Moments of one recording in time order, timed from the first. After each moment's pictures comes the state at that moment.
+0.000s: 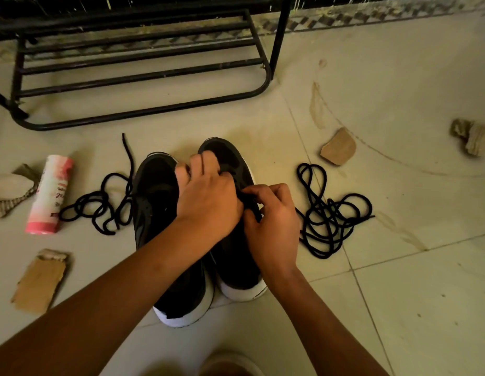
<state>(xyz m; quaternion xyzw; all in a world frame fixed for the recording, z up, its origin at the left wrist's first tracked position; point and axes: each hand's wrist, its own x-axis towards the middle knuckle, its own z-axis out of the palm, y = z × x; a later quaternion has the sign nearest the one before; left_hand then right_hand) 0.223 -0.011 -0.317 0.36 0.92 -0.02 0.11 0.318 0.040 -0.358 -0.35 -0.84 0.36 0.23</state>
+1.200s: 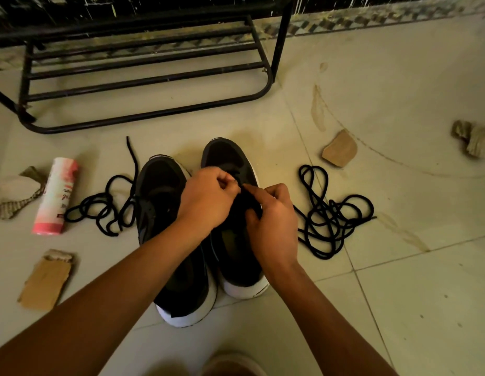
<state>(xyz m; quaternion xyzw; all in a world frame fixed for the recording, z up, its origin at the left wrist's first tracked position) 0.218 -0.014 -0.317 0.17 0.88 0.37 0.24 0.313 0.042 -0.357 -0.35 -0.85 0.35 0.17</state>
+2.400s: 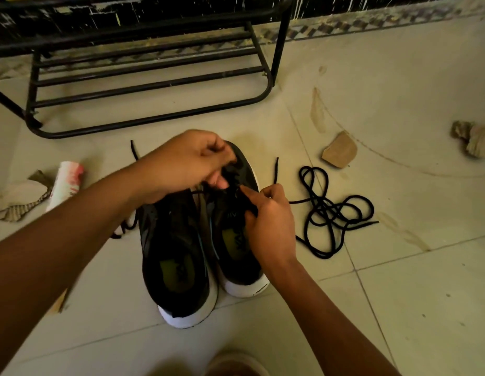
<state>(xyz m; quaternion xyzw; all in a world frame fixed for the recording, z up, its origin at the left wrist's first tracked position) 0.175 -0.025 -0.252 0.29 0.81 0.34 0.38 0.312 0.041 -0.355 -0.33 -0.87 0.34 0.13</state>
